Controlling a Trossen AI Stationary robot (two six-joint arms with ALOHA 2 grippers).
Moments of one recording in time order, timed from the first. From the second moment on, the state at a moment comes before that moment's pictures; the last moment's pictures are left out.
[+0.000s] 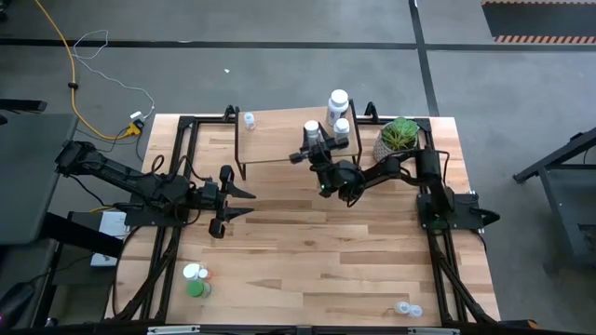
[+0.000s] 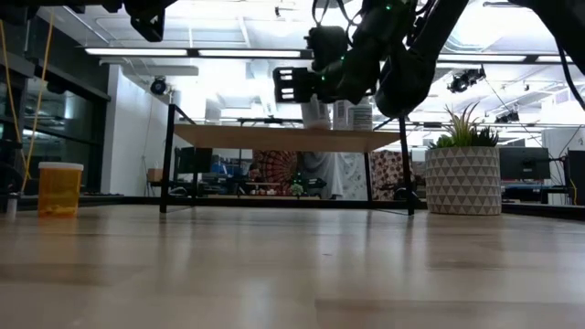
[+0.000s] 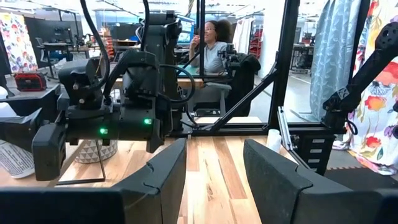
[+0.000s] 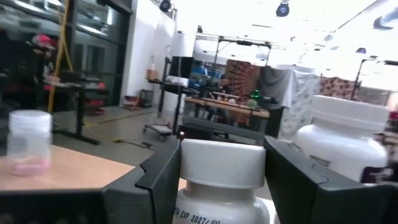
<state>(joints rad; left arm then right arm) -0.19 0.78 0.38 0.42 -0.25 0.00 -0.08 2.08 1.06 1.57 1.12 -0.65</state>
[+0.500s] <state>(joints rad) -0.19 0.78 0.38 0.42 -0.25 -0.01 -0.07 2.08 1.06 1.57 1.20 -0.74</state>
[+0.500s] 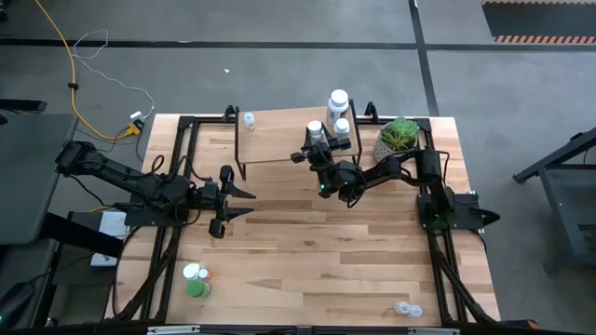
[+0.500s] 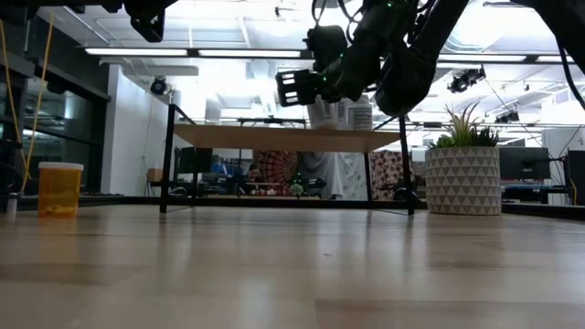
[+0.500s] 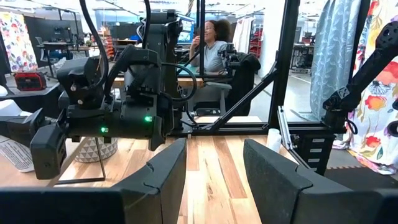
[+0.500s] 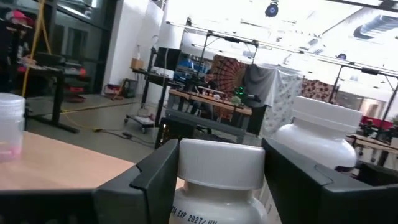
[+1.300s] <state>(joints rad) -0.19 0.78 0.38 0.42 -0.25 -0.01 -0.07 2.08 1.06 1.55 1.23 -0.73</state>
